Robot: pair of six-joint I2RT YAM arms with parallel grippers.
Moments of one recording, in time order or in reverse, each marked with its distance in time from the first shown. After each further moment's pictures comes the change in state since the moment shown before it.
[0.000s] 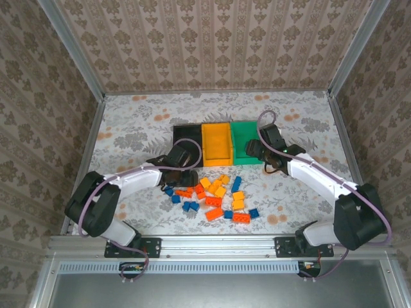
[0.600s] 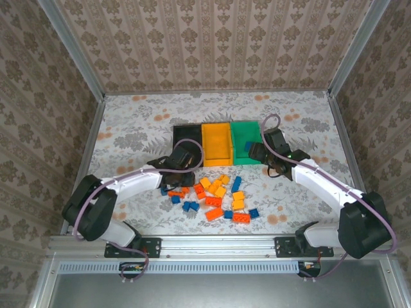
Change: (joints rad) left arm -0.047 -0.072 0.010 -0.017 -0.044 -0.013; right arm -0.013 -0.057 -0.069 0.013 -0.007 0.010
